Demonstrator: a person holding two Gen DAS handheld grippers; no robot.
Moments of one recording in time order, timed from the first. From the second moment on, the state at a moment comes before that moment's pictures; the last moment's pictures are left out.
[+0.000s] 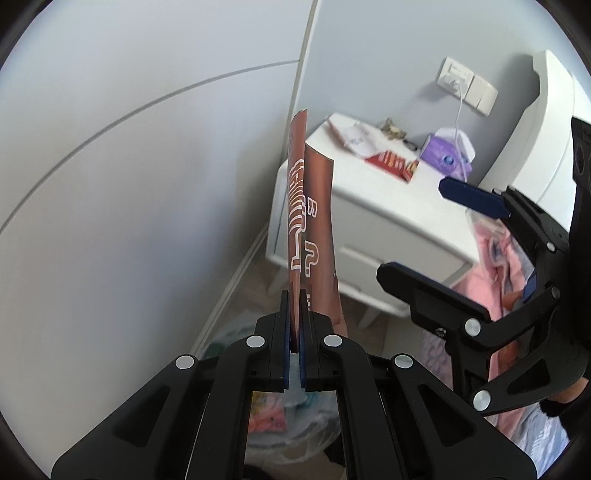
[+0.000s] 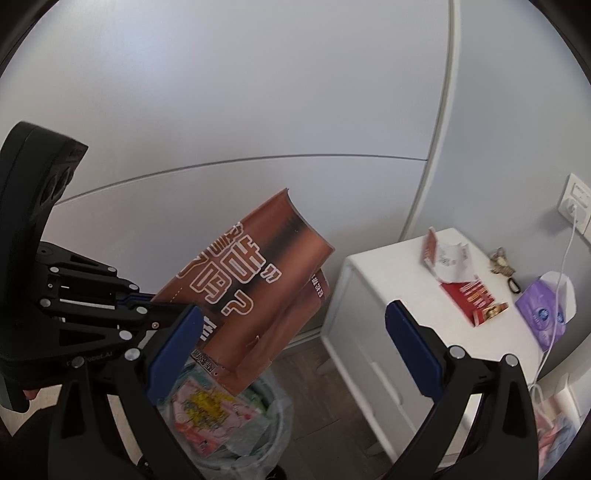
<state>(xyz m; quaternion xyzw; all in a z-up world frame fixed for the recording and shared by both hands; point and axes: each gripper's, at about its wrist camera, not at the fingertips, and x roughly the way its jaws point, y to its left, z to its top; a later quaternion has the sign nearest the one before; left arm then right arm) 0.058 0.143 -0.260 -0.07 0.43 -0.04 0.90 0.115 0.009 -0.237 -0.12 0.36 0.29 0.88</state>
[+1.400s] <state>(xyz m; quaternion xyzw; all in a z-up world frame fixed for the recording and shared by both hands) 0.039 0.162 -0.524 -0.14 0.61 -0.01 0.78 0.106 0.052 -0.464 -0.20 0.50 0.39 0.75</state>
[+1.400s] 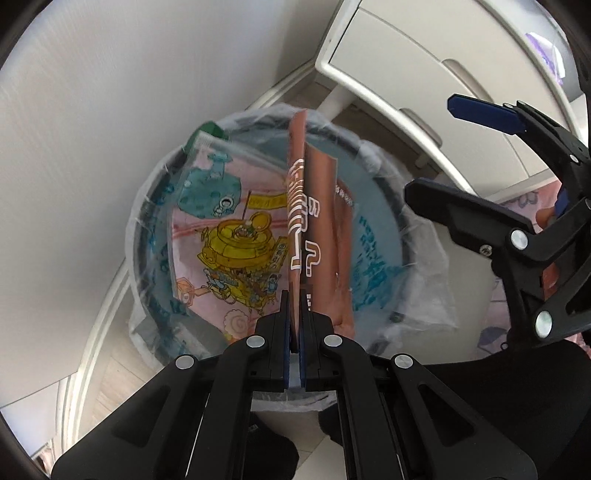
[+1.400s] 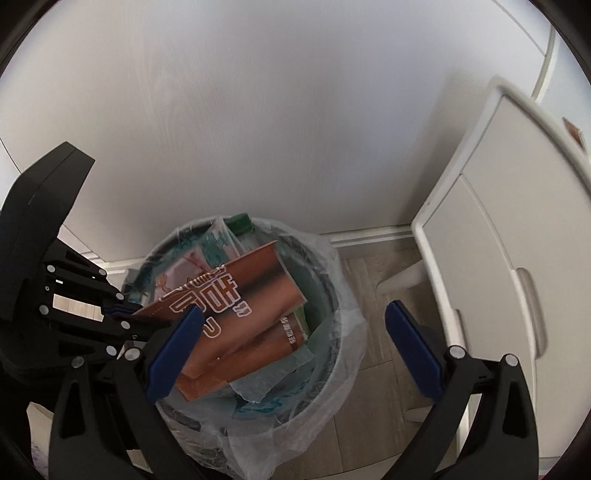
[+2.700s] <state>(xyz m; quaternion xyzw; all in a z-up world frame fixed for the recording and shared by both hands) 0.015 0.163 -0.467 -0.09 0.52 0.14 0.84 0.100 0.053 -0.425 -0.23 0.44 0.38 0.78</state>
